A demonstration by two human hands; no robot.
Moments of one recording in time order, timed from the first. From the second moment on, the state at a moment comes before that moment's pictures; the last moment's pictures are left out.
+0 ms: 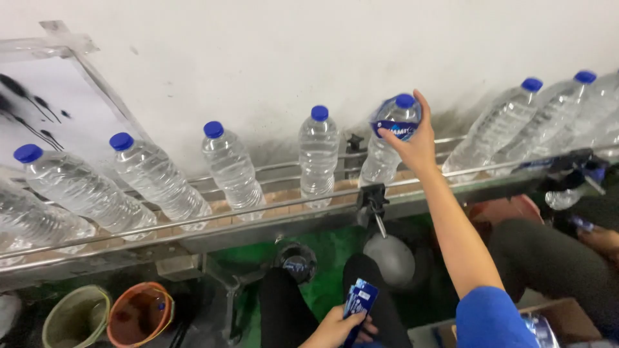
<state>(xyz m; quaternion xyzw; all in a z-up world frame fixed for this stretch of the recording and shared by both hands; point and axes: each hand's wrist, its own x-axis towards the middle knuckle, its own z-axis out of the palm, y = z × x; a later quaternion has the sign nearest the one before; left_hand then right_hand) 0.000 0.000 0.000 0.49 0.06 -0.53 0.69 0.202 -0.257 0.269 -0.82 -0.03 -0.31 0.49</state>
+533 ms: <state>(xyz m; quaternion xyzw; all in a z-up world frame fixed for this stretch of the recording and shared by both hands) 0.018 0.020 0.032 0.45 0.07 -0.52 0.73 0.209 -0.345 0.241 -0.84 0.17 -0.18 0.49</state>
